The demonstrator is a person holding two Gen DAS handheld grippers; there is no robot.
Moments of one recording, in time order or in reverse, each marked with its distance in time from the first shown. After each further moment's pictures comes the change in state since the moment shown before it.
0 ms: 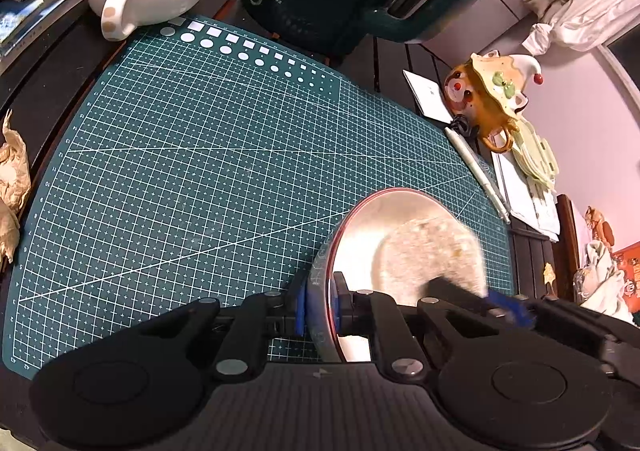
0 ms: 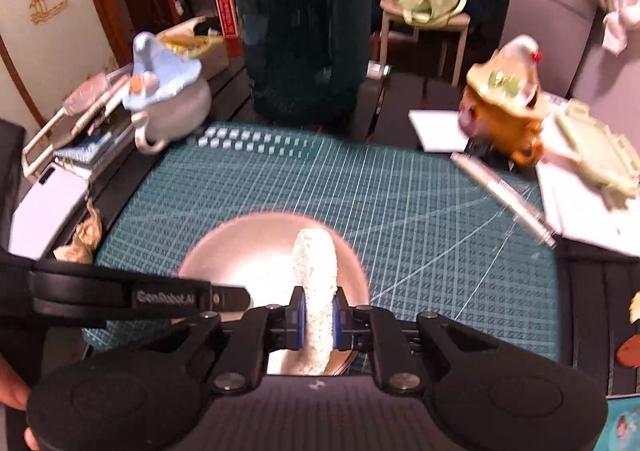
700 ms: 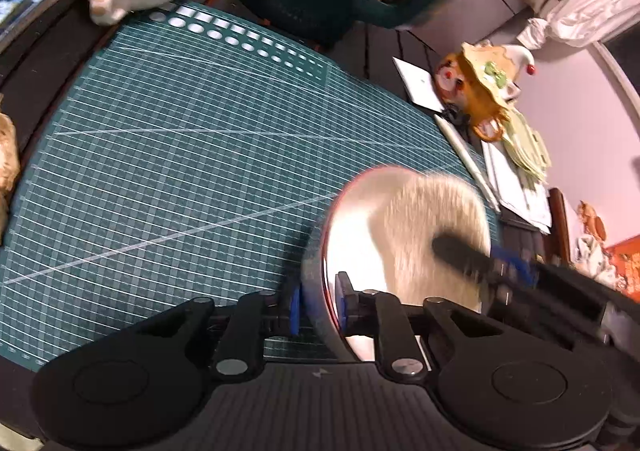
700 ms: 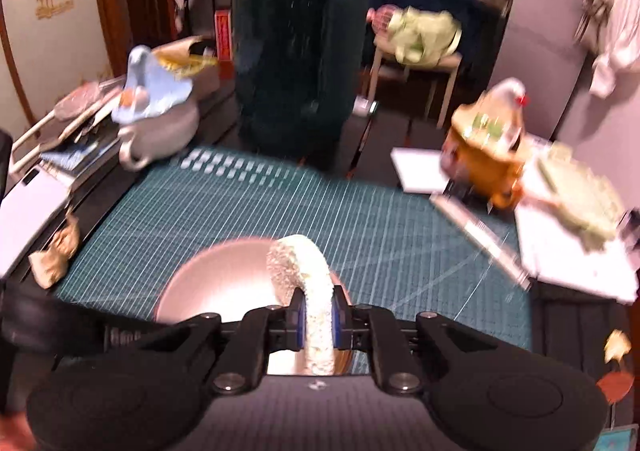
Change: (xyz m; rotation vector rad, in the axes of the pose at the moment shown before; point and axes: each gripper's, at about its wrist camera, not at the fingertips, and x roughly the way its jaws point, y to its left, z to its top) left arm 0.002 -0.012 -0.009 0.020 0.021 -0.016; right arm 0.008 -0.002 0.000 -0.078 -0.088 -0.070
